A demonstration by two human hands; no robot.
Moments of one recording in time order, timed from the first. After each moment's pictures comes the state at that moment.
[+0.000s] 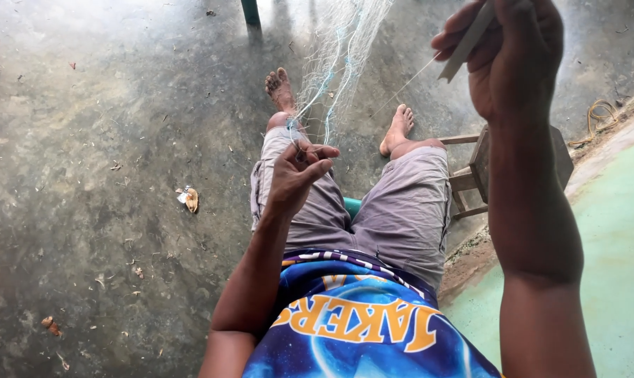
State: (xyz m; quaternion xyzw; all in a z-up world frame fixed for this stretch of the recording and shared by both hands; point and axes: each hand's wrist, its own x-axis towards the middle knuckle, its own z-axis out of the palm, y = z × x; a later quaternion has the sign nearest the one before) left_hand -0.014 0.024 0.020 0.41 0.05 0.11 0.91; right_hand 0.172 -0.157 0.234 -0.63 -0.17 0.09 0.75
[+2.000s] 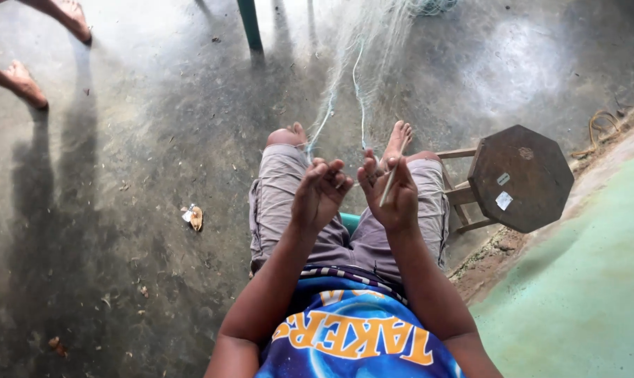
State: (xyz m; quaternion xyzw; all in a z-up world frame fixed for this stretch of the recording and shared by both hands) left_hand 0.017 -0.024 -0.040 0.05 0.02 0.04 1.00; right_hand 0.087 -0.191 -0.024 -0.10 0.07 0.32 0.94
